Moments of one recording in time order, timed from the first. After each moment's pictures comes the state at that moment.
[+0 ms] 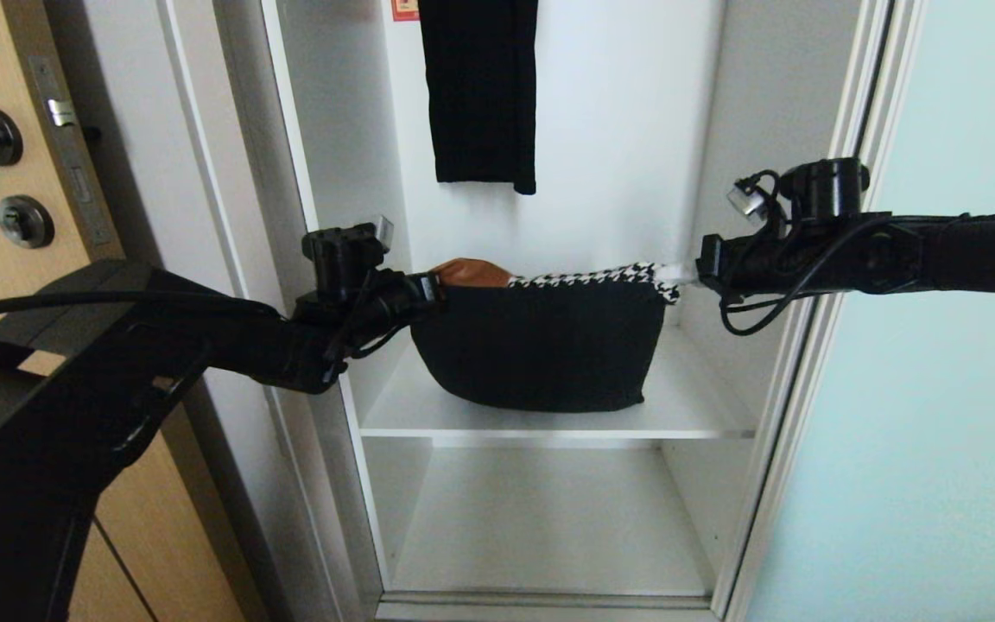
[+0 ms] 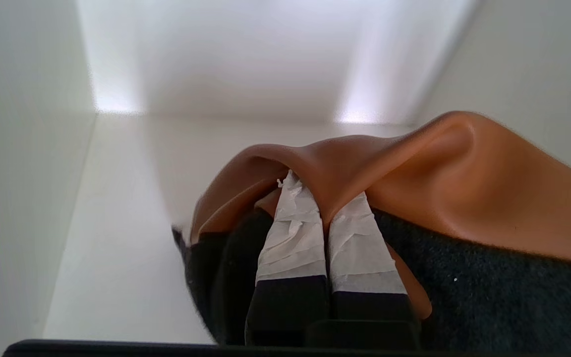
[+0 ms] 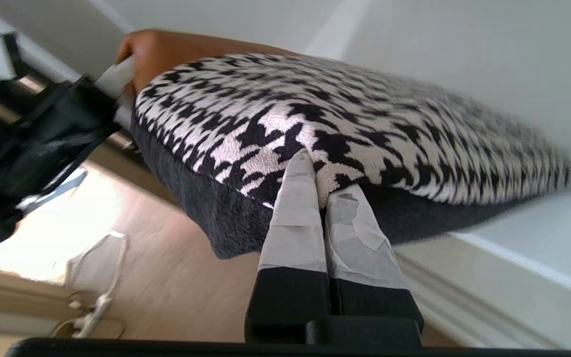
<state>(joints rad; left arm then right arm) -0.25 2.31 -1.55 -0.69 -0.07 -0.26 0.09 2.21 -1.89 0.04 0.68 0.38</state>
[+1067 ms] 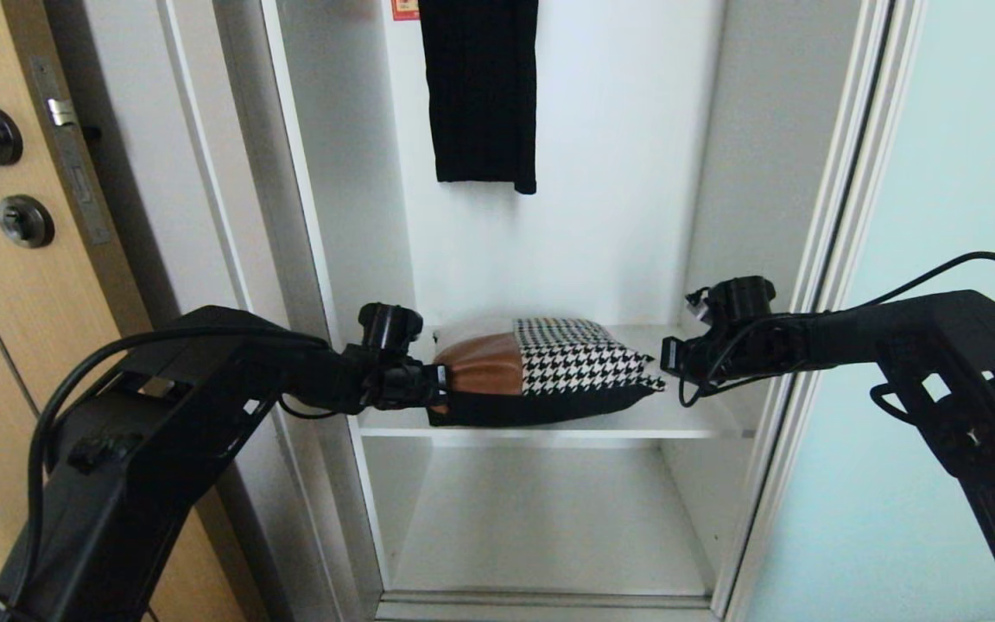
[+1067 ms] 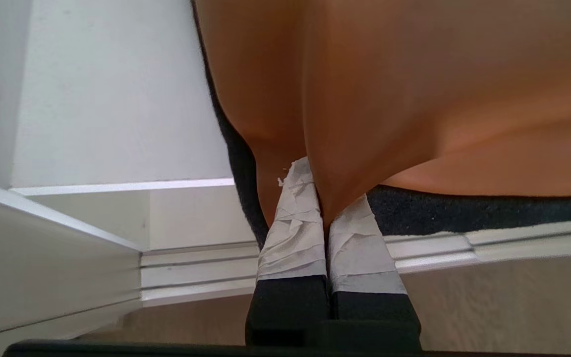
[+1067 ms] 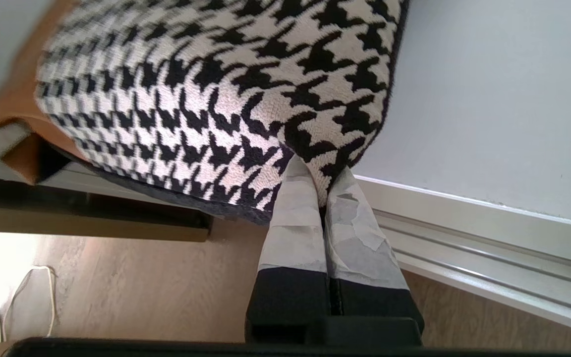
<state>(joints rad) -0.25 2.52 -1.71 -0.21 -0.04 -0.26 0.09 2.53 -1.93 0.04 0.42 0.37</state>
